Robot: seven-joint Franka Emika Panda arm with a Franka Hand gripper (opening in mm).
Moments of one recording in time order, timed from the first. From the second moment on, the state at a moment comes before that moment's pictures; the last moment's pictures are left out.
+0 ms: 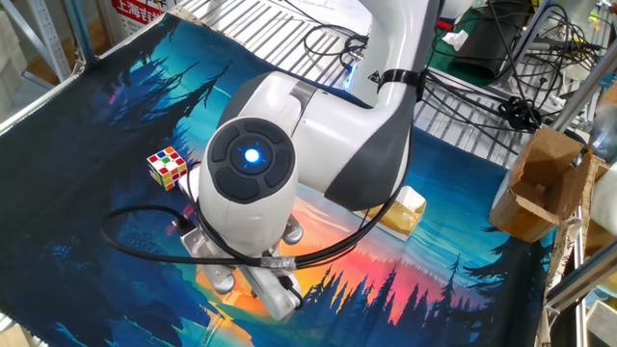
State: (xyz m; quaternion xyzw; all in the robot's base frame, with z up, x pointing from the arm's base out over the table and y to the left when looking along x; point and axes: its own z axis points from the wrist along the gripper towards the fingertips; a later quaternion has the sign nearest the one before) arm 0.666 0.043 0.231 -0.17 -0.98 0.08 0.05
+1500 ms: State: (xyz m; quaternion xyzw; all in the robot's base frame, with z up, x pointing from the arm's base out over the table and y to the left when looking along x) arm 0.666 0.043 0.231 -0.18 -0.98 0.05 0.07
